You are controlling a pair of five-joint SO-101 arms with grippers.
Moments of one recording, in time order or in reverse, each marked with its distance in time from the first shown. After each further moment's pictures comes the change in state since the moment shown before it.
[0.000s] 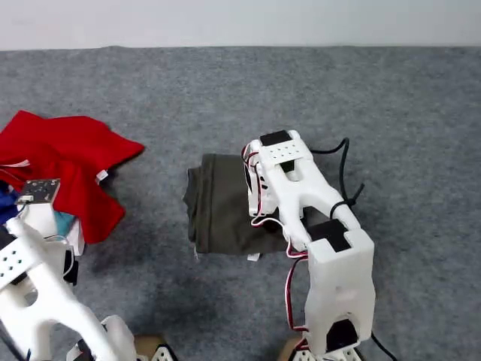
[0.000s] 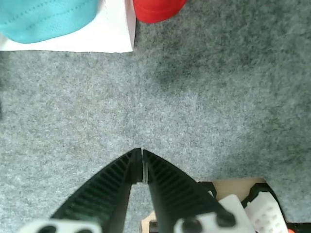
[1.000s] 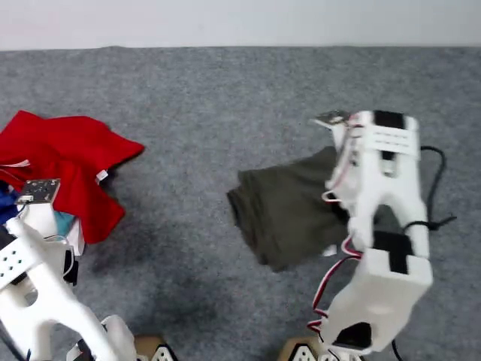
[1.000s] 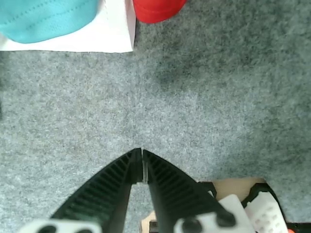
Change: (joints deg) left arm 0.0 0.0 0.0 0.0 0.0; right arm 30.1 -12.6 -2.6 6.3 64.2
